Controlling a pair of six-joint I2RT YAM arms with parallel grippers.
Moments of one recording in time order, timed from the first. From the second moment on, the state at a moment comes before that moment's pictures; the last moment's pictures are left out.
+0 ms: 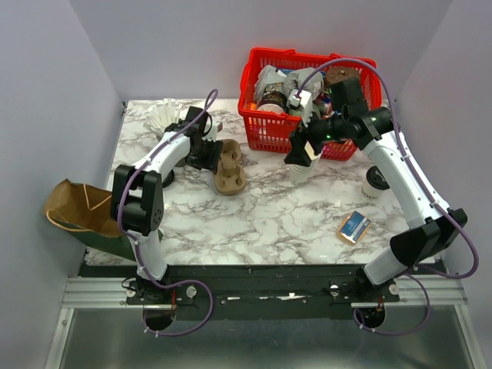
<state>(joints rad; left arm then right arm) -0.26 1.87 1.48 -0.74 0.15 0.00 0.41 1.57 1.78 -1.01 -0.63 -0.48</state>
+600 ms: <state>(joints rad) -0.29 1.83 1.49 -0.75 0.23 0.09 0.41 1.61 1.80 -1.01 -0.63 -0.50</state>
